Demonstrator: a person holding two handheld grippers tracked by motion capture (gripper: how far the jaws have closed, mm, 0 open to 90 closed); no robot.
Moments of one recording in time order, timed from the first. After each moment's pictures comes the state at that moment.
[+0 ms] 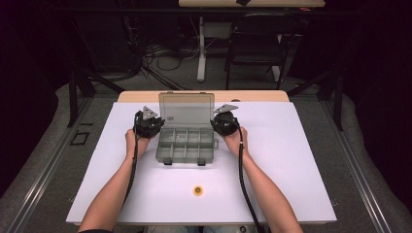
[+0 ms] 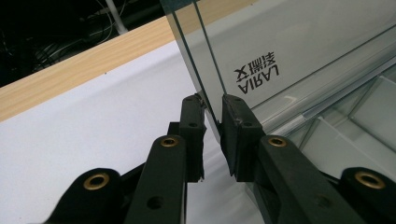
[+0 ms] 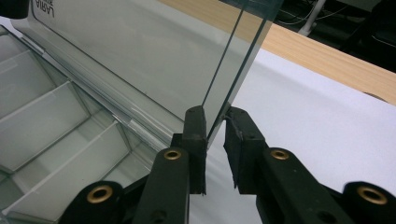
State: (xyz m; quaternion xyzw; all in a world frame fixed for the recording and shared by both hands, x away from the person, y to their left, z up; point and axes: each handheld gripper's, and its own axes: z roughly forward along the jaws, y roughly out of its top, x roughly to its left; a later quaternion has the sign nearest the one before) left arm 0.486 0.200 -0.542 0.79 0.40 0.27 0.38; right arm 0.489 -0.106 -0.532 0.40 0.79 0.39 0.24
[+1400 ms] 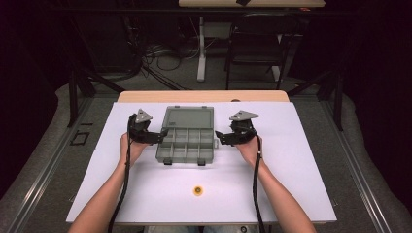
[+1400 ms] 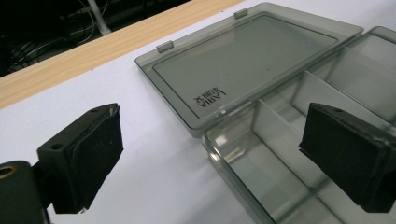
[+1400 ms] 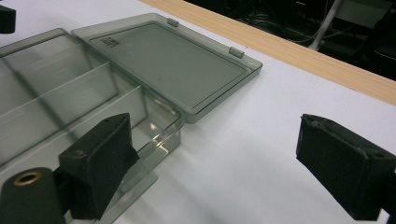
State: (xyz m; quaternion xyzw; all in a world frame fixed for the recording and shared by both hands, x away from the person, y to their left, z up) left arm 0.452 0.210 -0.522 0.80 0.39 0.23 0.40; right arm 0.443 -0.155 -0.520 0.37 0.78 0.44 0.23
